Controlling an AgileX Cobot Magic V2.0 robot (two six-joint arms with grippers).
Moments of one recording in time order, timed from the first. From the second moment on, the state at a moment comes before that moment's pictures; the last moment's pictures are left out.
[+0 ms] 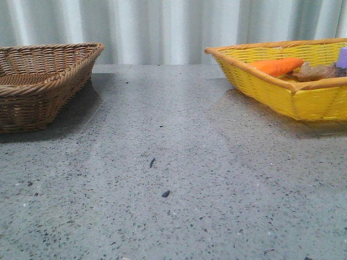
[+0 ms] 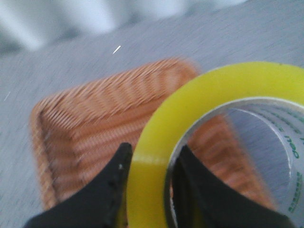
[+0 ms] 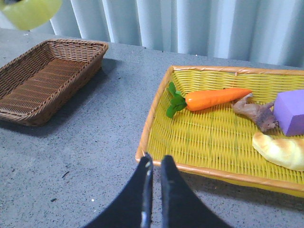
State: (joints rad) left arm -0.12 1.71 -1.98 -0.08 1.19 0.12; right arm 0.65 0.37 -0.94 -0.30 0.96 0.31
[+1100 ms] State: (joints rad) left arm -0.33 0.87 -0.86 -0.40 0.45 0.25; right arm 0.65 0.14 -0.65 -0.24 0.69 0.31
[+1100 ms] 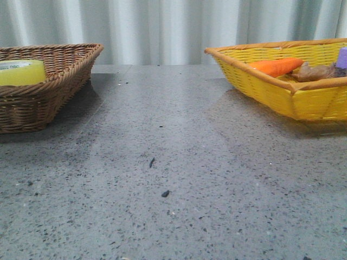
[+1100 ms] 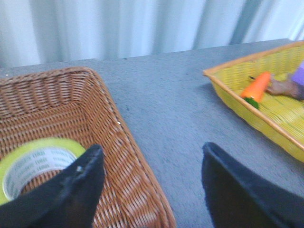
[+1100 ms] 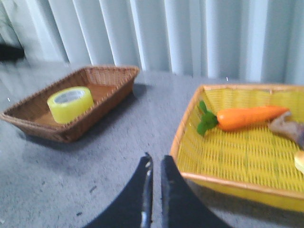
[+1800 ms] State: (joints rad) left arm -0.38 0.15 -0.26 -0.40 0.26 0.25; right arm 0.65 0.08 -0.53 -0.25 0.63 0.31
